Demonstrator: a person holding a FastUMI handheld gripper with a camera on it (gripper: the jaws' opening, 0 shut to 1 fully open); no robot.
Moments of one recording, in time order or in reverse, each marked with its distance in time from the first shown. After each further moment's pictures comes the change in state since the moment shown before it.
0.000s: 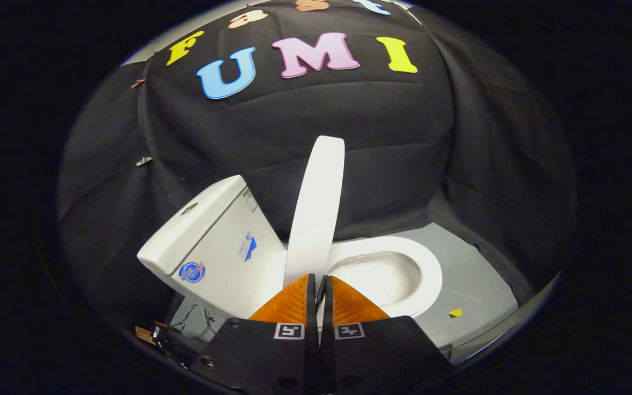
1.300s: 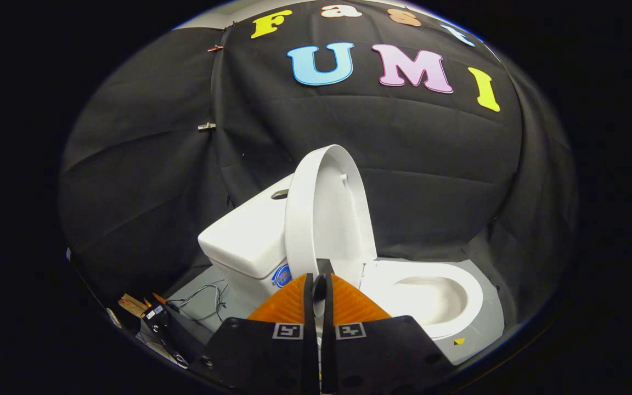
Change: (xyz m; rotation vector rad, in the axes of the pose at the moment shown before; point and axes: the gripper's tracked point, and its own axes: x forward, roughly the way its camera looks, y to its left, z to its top) arm 0.011 0.155 -0.017 -0.224 -0.014 0.180
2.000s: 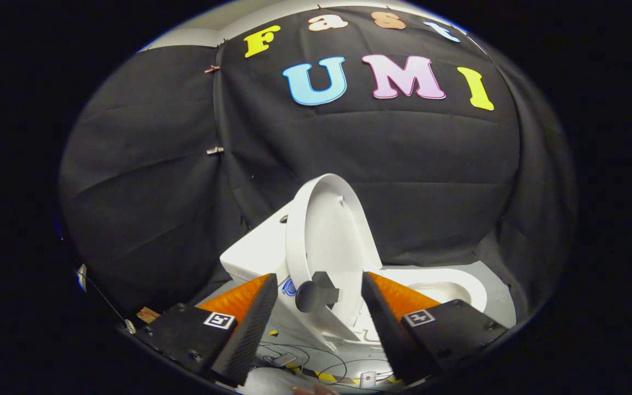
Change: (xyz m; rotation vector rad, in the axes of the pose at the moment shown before) arm -0.063 -0.014 0.049 0.075 -0.110 0.064
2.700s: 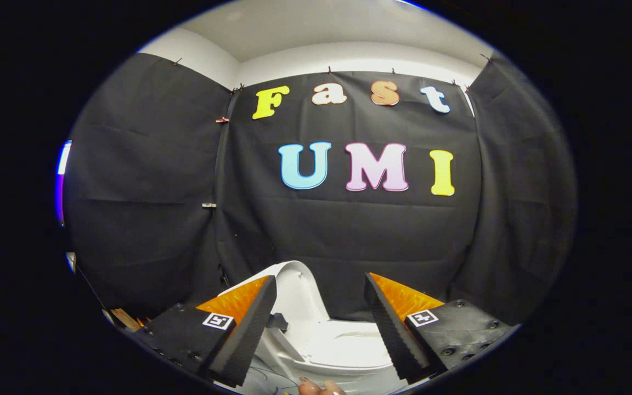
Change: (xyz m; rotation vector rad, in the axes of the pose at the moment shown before) arm -0.193 -0.040 0.128 -0.174 -0.375 -0.143
